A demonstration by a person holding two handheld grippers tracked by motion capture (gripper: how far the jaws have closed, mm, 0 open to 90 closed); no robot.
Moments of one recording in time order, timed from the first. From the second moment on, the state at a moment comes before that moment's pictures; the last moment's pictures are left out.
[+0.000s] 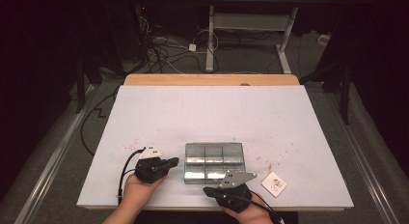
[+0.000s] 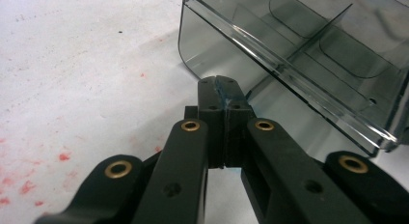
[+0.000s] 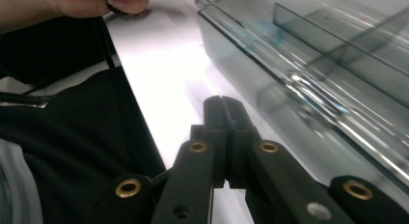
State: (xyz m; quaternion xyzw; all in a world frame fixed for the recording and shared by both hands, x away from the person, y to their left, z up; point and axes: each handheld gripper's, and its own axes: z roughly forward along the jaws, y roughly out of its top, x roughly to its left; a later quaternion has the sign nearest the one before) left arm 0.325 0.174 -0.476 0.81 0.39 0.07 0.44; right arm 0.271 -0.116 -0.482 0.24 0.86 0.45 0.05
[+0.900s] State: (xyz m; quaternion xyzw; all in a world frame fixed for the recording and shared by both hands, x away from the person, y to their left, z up) left arm 0.328 0.163 -0.479 0.82 0.37 0.06 0.43; right arm 0.276 -0.138 -0.482 0.27 0.84 0.46 0.05
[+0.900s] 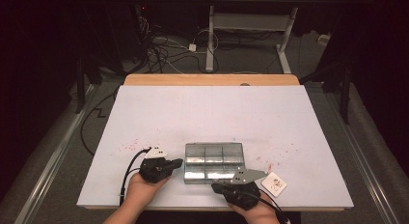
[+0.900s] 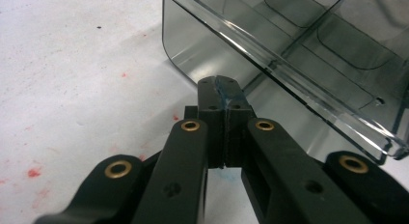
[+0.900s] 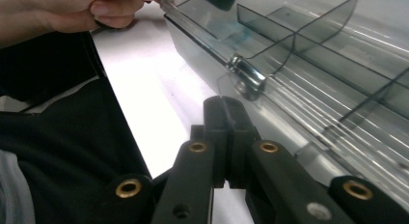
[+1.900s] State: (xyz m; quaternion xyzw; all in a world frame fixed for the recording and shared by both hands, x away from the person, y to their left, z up) left arm 0.327 0.163 -0.479 0.82 0.37 0.06 0.43; right arm 0.278 -0.144 -0.483 0.27 0.84 0.47 0.06
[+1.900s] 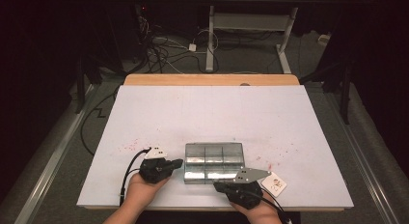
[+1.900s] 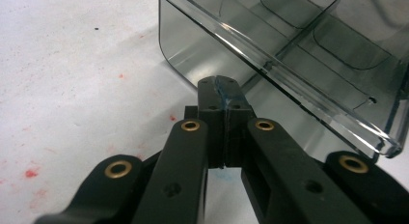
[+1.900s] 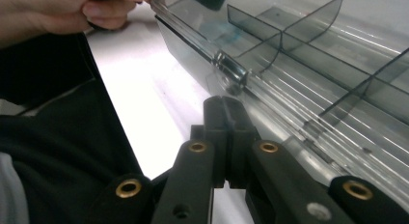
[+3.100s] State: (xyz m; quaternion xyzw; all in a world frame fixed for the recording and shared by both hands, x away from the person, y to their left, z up) left arm 0.293 0.168 -0.452 0.81 0.33 0.05 0.48; right arm 0.283 -0.145 -0.457 0.26 0.82 0.51 0.07
